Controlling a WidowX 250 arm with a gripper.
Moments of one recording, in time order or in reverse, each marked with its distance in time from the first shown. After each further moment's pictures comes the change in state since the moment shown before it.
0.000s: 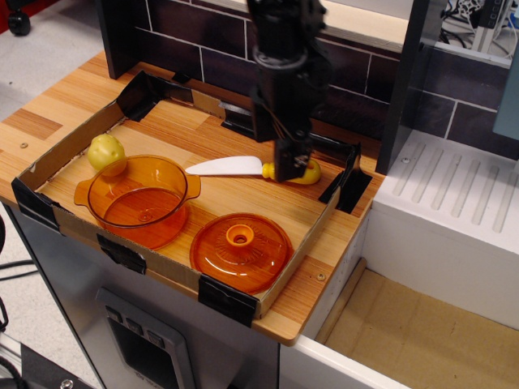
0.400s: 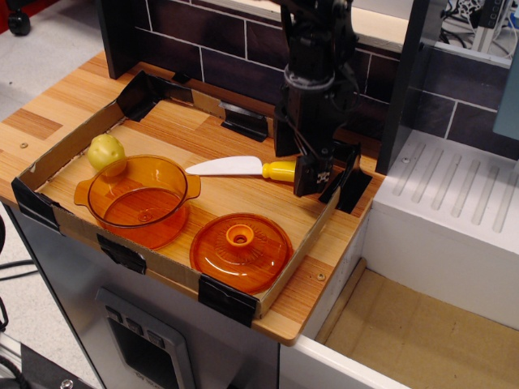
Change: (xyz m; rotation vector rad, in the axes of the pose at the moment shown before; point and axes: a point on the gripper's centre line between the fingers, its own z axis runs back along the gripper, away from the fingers) arm 0.011 -0.001 -0.021 -0.004 0.042 0.005
